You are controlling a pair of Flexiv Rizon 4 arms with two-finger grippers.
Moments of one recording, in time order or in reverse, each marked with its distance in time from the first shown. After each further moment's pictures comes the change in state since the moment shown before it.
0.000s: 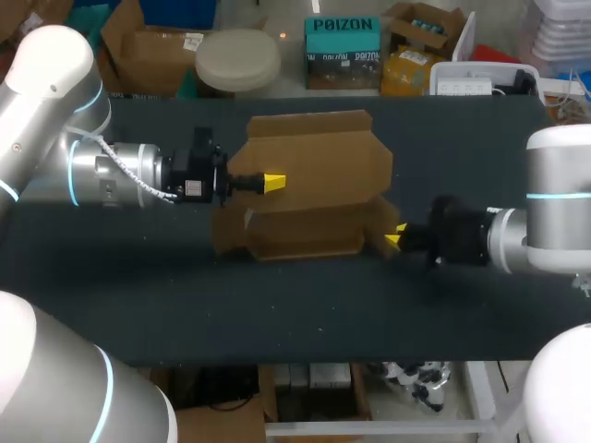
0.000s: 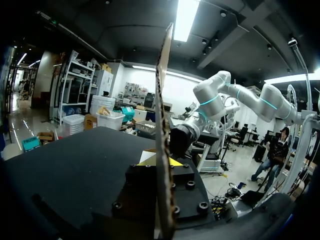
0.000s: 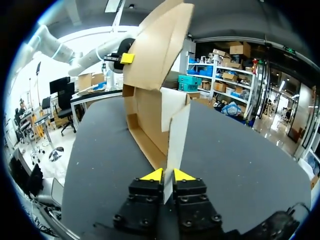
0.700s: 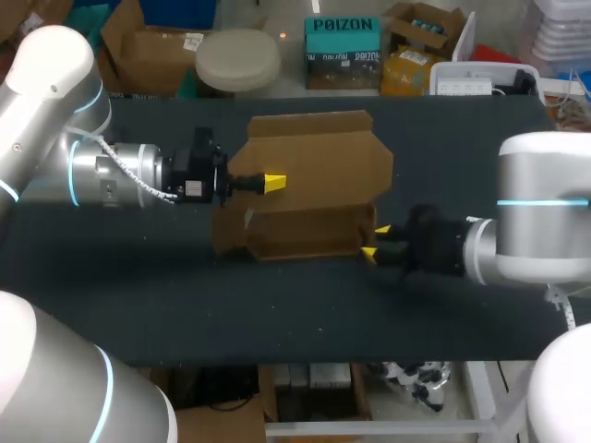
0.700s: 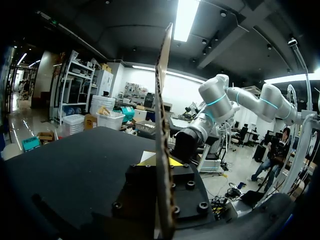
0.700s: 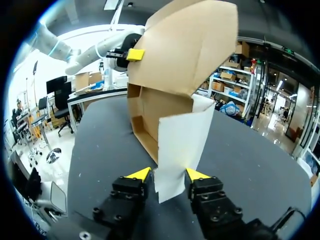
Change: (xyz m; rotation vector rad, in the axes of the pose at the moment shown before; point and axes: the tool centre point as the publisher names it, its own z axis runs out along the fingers) left arm 0.000 0.000 0.000 0.000 0.000 0.000; right arm 0.030 0.013 0.019 0.006 -0.026 0.001
